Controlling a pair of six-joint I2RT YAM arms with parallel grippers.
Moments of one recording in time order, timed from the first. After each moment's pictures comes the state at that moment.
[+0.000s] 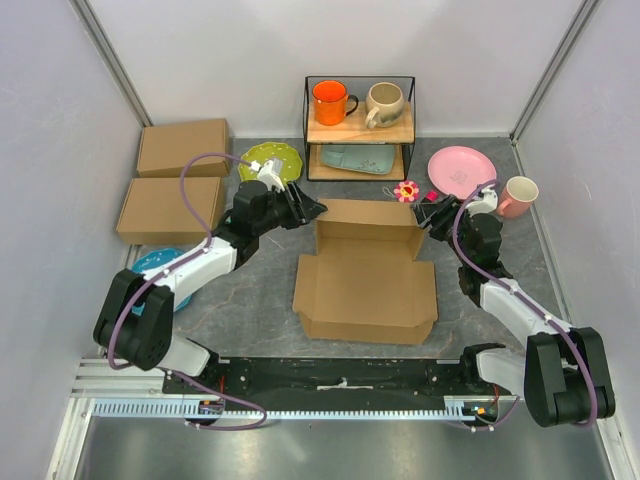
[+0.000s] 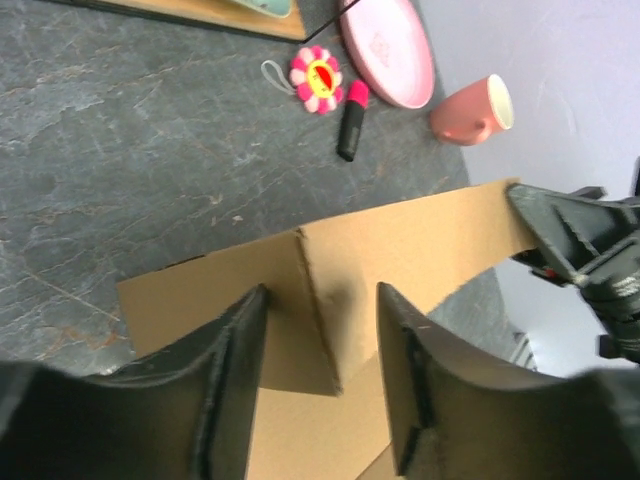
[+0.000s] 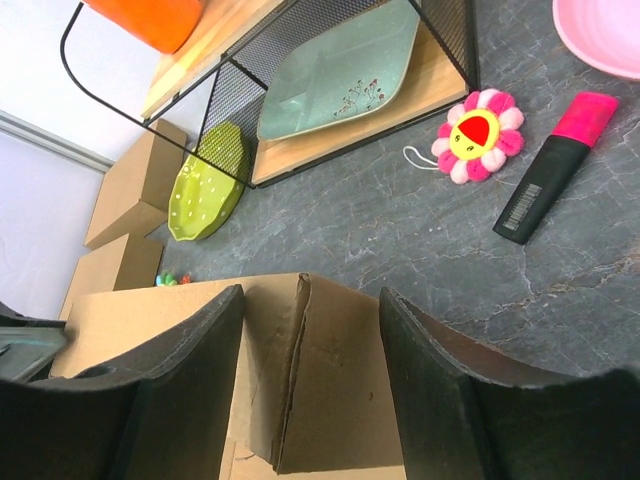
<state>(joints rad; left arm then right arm) -0.46 1.43 0.84 0.30 0.29 -0.73 0.12 1.15 0.45 0.53 -0.15 0.72</state>
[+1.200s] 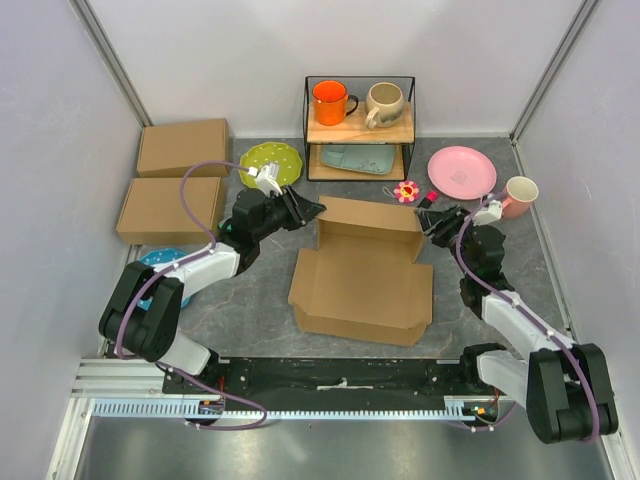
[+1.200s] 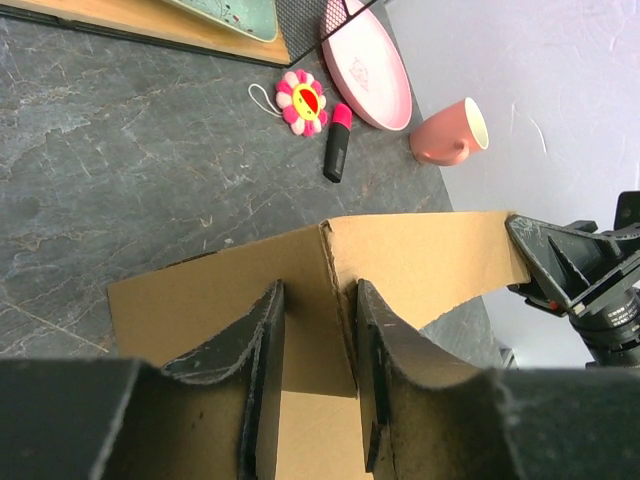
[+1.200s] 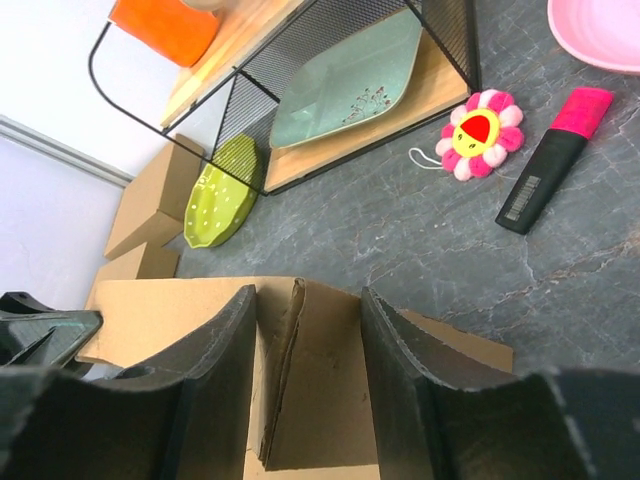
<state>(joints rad) -0.45 1.51 0.77 0.51 0.30 -0.77 0.12 1.09 0.38 0.57 -0.13 0.75</state>
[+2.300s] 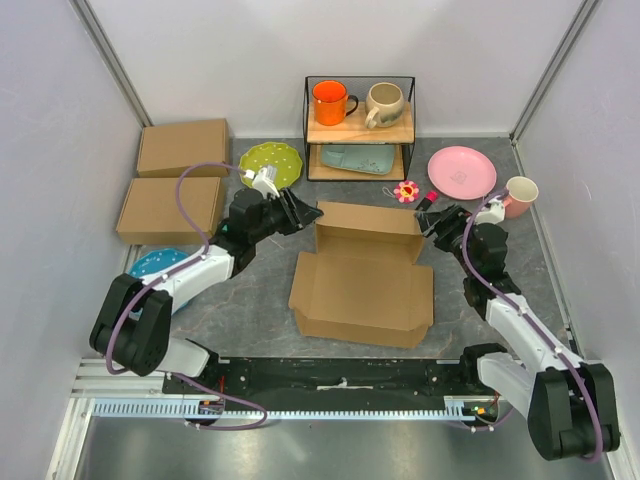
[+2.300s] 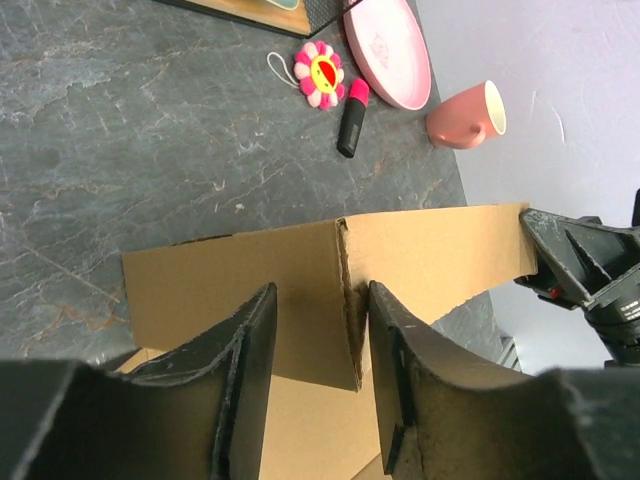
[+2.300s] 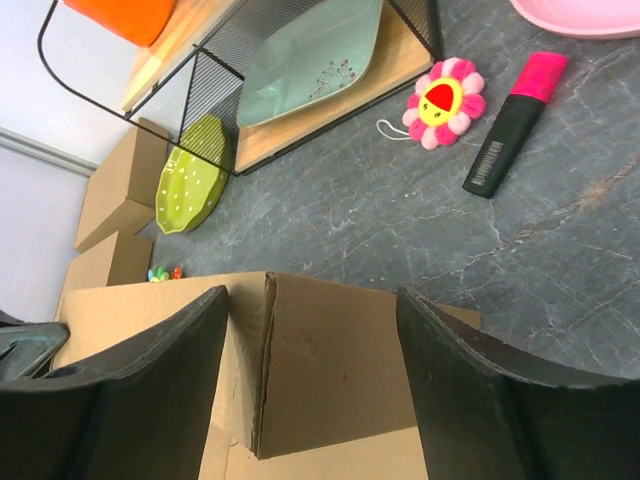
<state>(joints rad) -0.45 1.43 0.76 0.39 0.29 -0.78 0.13 0.99 0.40 0.40 -0.12 0.75</state>
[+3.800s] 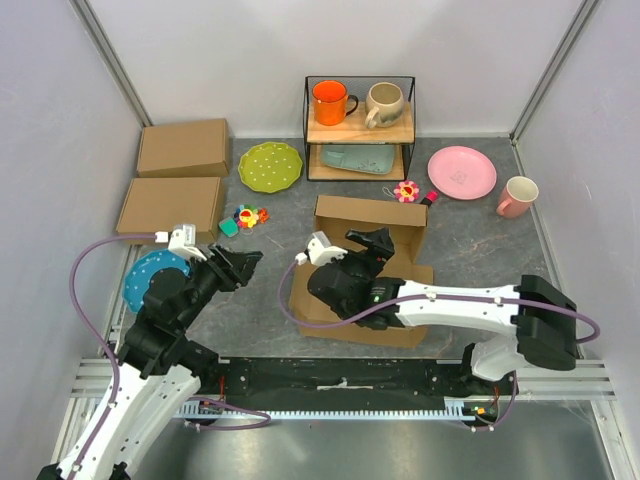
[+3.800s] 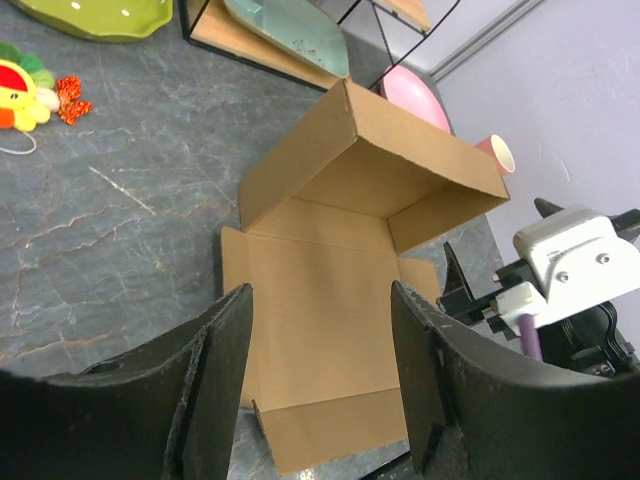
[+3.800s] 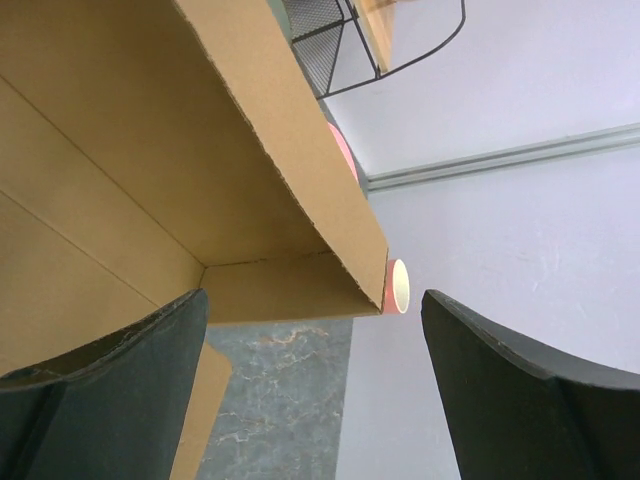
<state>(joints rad) -0.44 0.34 0.57 -0.38 0.00 -0.69 1.25 1.46 0.99 -0.28 1.26 -0.35</state>
